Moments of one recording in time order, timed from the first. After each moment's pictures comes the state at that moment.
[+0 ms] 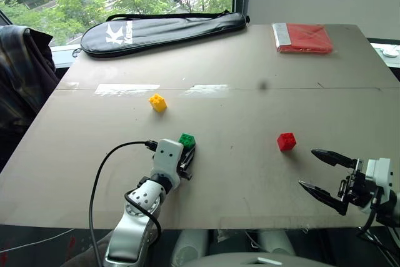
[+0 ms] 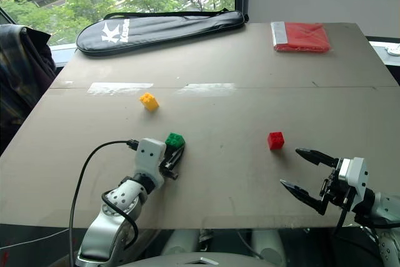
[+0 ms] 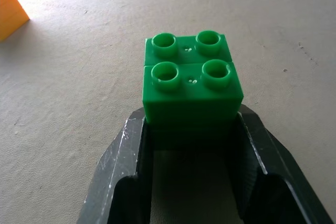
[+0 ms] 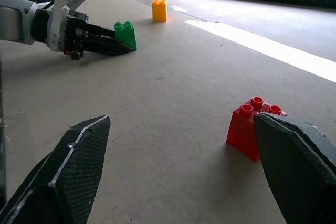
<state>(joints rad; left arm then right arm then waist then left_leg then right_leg) 0.21 0.26 -0.08 -0.46 -0.05 0.40 -0.25 0.38 -0.62 -0.29 -0.33 0.60 -0.03 1.13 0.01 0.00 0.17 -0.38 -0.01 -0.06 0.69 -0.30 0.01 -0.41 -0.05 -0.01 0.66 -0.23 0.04</state>
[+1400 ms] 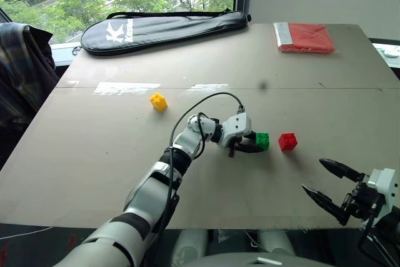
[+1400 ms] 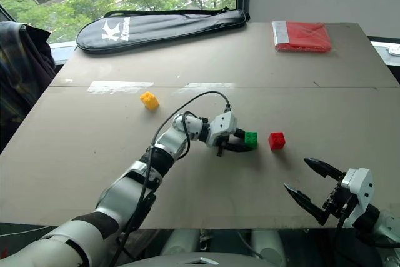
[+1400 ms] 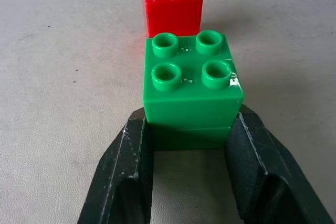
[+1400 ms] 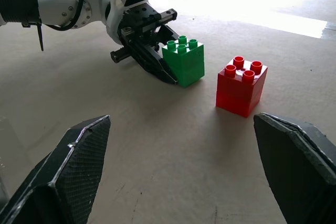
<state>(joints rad) -0.81 0.15 -0.36 0.83 -0.03 -0.23 -1.24 0.54 -0.56 -0.34 -0.44 0.59 0.04 0.98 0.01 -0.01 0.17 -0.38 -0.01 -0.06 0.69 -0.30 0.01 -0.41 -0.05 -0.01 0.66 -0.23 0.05</state>
